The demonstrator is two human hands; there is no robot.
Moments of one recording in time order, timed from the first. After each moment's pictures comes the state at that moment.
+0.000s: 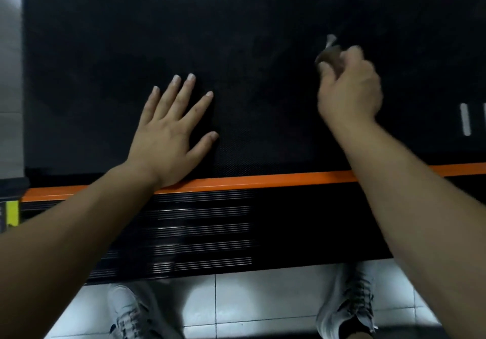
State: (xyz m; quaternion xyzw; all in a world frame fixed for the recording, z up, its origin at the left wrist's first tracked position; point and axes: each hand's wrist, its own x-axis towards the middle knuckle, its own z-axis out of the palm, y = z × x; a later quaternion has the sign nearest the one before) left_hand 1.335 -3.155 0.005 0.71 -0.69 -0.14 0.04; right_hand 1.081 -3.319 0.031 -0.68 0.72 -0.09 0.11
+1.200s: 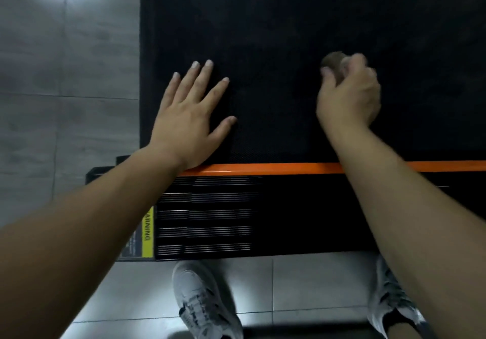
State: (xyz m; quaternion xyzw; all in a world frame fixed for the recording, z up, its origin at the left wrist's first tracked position) left_hand 1.475 -3.095 0.011 0.72 -0.67 -0.17 0.06; right_hand 1.249 -3.225 0.030 -0.66 0.73 -0.12 0.11
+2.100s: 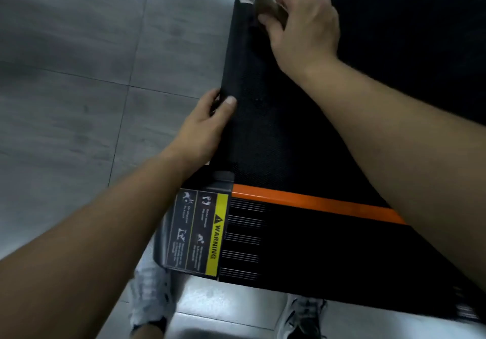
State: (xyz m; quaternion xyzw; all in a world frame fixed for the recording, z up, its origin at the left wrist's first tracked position) left_hand 1.558 -3.071 0.000 0.74 -0.21 -0.50 0.40; right_hand 1.470 -3.267 0.021 -0.88 0.44 -0.14 0.09
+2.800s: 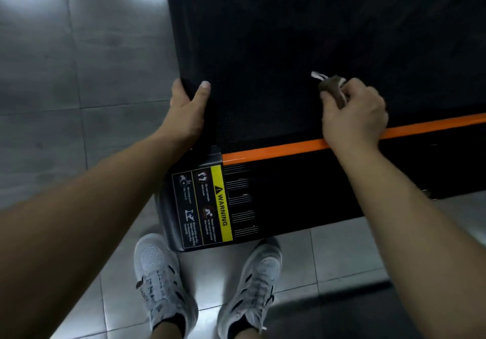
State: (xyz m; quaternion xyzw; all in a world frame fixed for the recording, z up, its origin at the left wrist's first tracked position) left_hand 1.556 -3.076 0.003 0.70 -0.29 -0.55 0.34; right_hand 1.294 -3.131 0.035 -0.62 0.78 -0.08 0.09
